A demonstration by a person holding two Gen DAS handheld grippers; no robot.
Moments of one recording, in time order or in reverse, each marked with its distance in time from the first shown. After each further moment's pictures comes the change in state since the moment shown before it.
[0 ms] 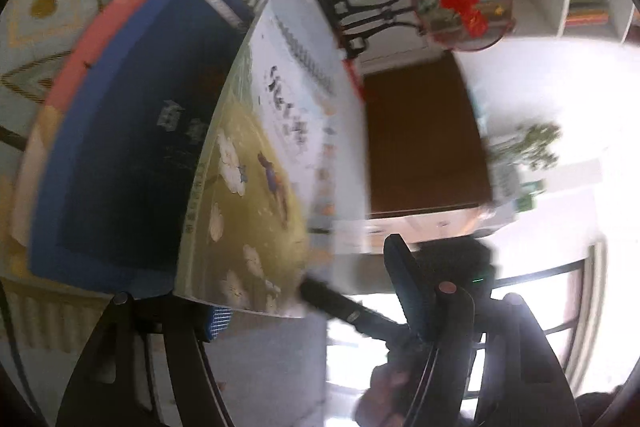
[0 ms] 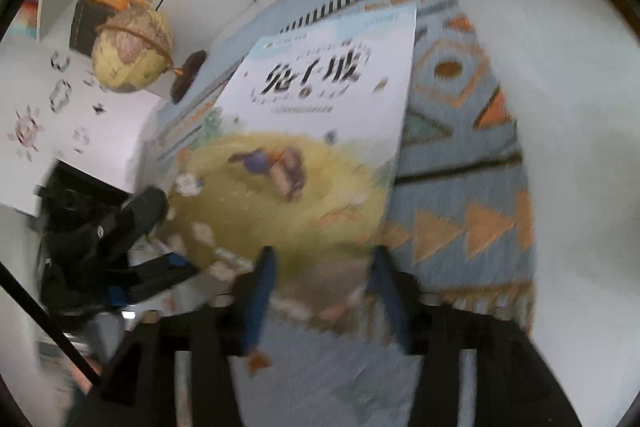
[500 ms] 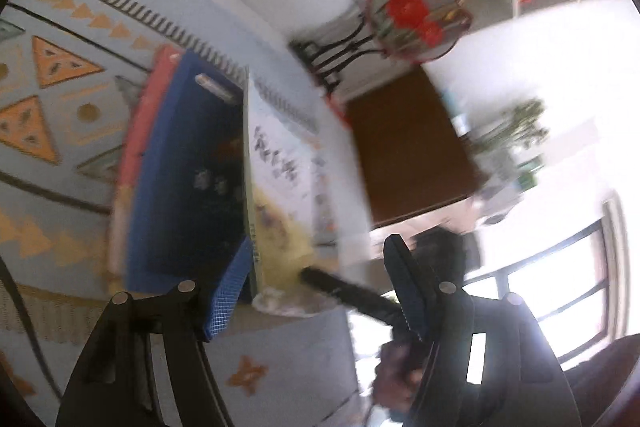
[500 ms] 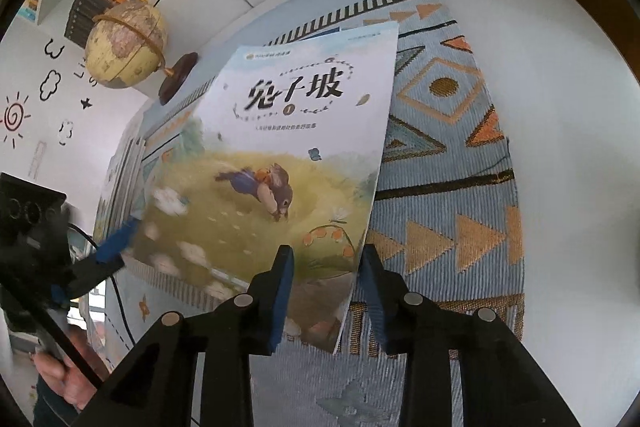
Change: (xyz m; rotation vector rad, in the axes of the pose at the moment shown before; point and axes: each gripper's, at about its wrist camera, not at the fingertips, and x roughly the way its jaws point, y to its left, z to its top) left arm -0.066 -0.014 -0.002 0.185 -0.104 0.035; right arm 0.002 0.011 -0.004 -0.095 -0.082 -0.129
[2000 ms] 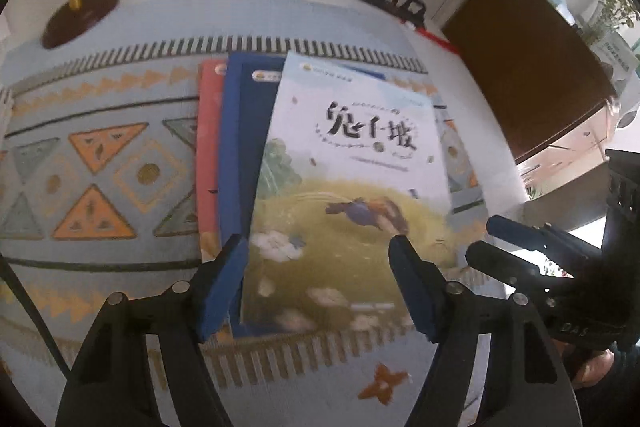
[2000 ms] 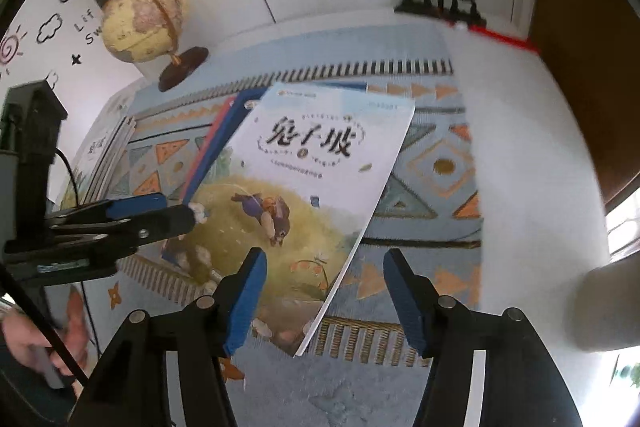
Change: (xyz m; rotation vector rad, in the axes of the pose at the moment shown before) left arm 0.057 -0.023 0.016 0.317 0.205 0.596; right arm -0.022 0.044 0.006 -0.182 -0.065 -0.181
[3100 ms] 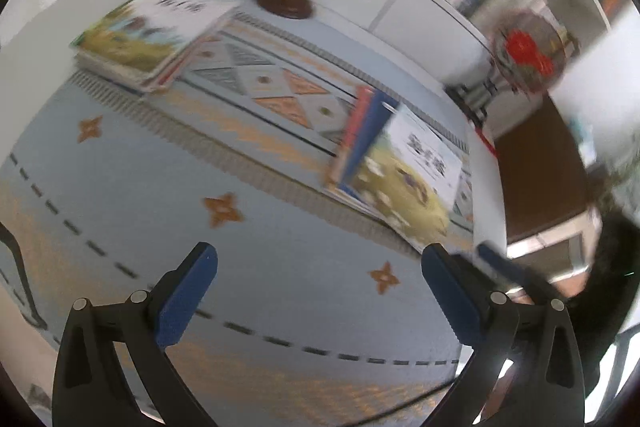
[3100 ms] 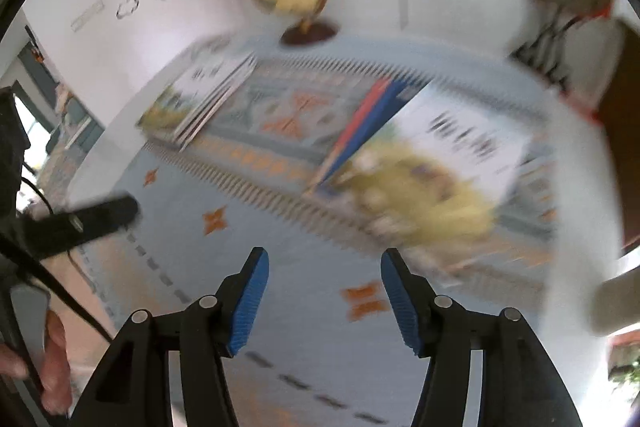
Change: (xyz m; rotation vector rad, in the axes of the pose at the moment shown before) left arm -0.155 0.005 -0.144 -0.469 -0.248 0.156; right arm -0.071 0.118 -0.063 -0.314 -0.045 0.070
